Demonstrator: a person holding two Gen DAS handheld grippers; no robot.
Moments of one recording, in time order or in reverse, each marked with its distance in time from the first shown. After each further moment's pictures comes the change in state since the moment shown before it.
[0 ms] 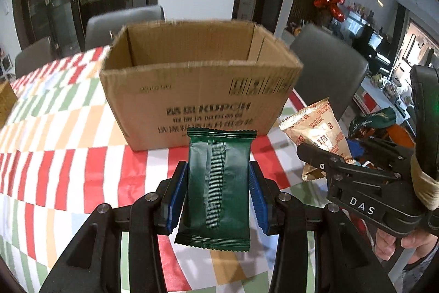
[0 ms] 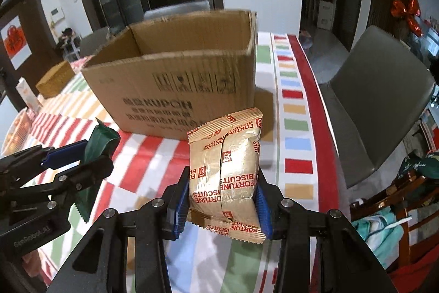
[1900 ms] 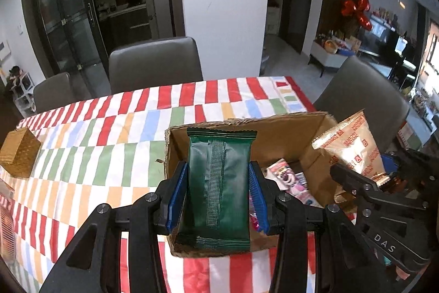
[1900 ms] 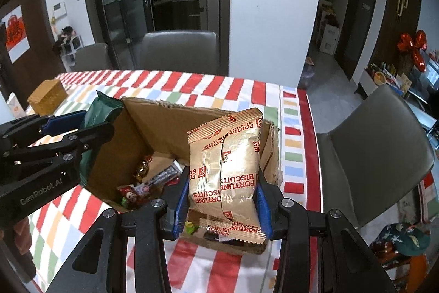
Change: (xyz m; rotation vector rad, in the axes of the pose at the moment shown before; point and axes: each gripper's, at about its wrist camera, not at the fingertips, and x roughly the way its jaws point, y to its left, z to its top) left arm 0.050 0.051 0.150 0.011 -0.016 0.171; right arm 0.025 0.025 0.150 -0.098 -0.031 -0.056
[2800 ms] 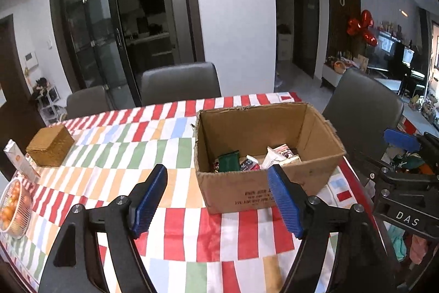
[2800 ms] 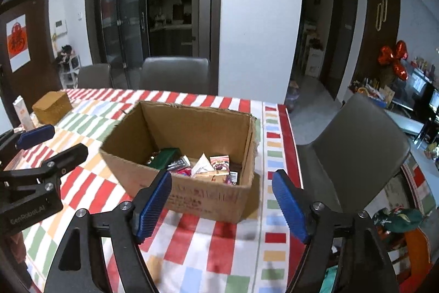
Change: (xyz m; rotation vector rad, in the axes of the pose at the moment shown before) left arm -0.114 -0.009 -0.089 -0.013 -0.195 0.103; right arm -0.099 0.008 -0.070 0.017 -0.191 -0.057
